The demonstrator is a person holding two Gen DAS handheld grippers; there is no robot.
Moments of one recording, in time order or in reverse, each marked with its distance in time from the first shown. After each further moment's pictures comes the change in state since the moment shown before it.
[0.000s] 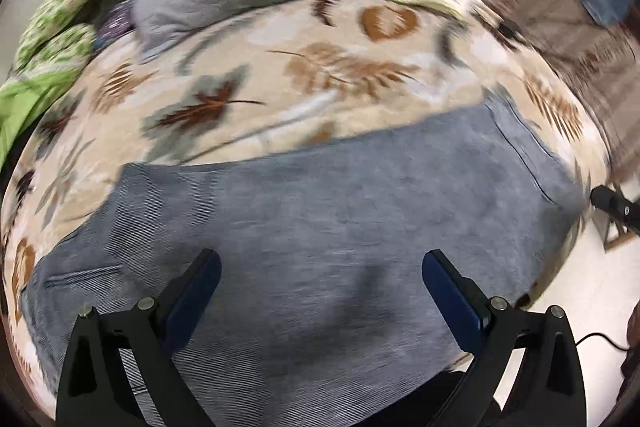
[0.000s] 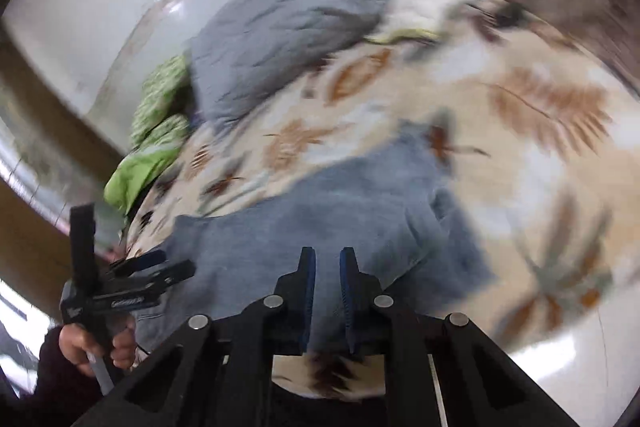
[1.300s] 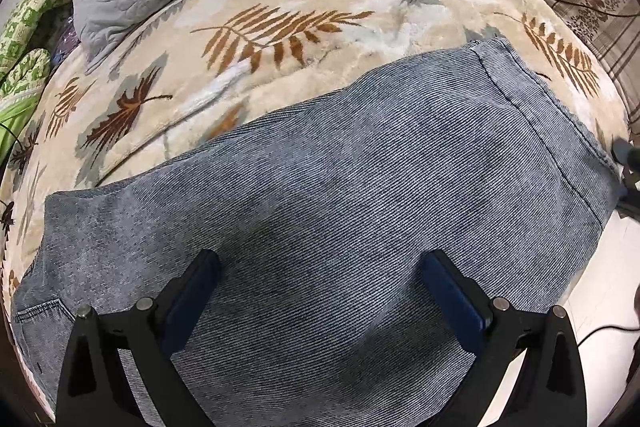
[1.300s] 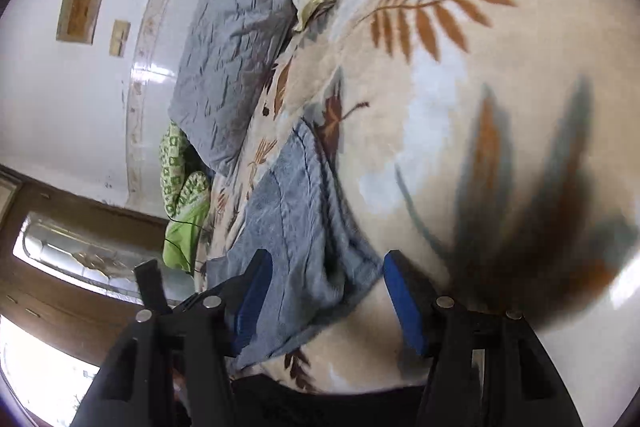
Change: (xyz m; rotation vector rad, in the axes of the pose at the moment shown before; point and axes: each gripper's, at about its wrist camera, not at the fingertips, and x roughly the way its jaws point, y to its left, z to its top) left arm 0.064 -0.062 0.020 0.080 0.110 0.046; right arm 0.047 -0.120 0.017 0.321 0.079 0.300
